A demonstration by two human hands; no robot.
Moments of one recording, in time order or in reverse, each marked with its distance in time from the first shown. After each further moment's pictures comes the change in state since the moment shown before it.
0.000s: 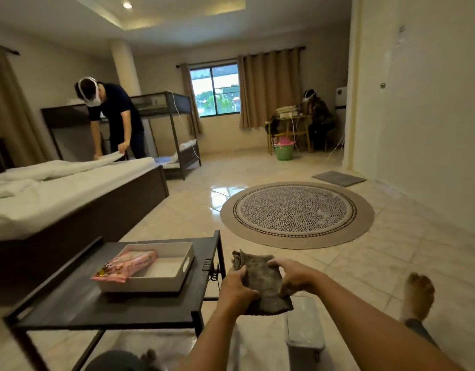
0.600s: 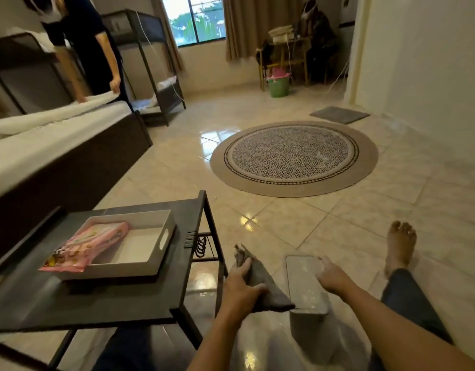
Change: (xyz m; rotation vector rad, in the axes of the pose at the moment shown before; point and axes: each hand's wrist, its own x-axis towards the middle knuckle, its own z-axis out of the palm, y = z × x) left_hand 0.053 -0.077 0.064 -0.204 -0.160 -0.114; right_hand 0.080 0.180 0.047 0.179 0.234 0.435
